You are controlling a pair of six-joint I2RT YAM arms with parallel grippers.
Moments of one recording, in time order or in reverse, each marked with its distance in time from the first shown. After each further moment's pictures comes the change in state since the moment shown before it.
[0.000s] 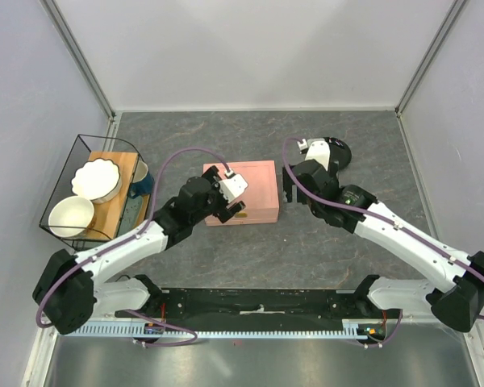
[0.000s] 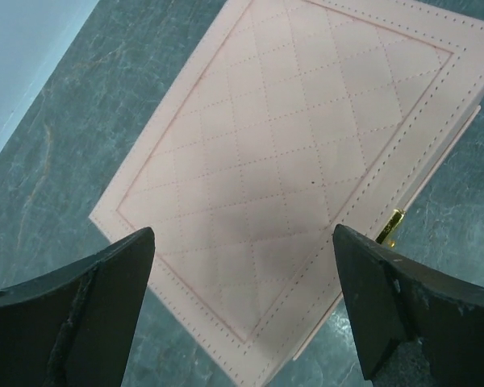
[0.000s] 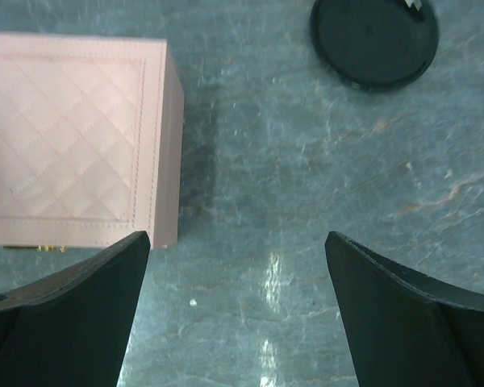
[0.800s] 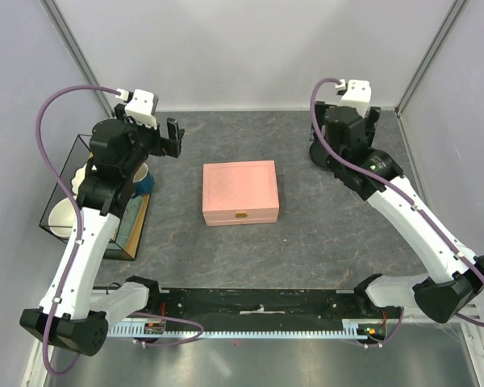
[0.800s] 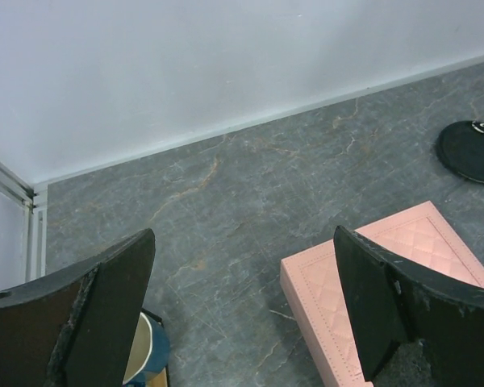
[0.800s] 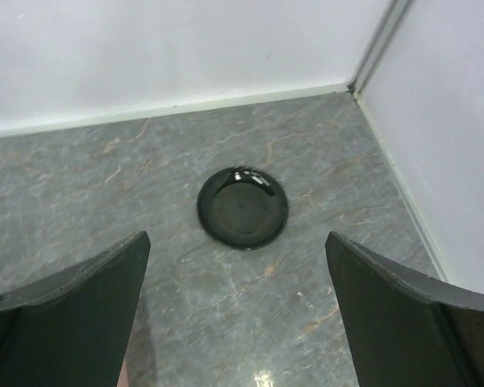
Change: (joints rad) left arm 0.489 -0.135 0.624 -0.478 0.143 -0.333; right arm -0.197 0.103 0.372 0.134 0.232 -0.267
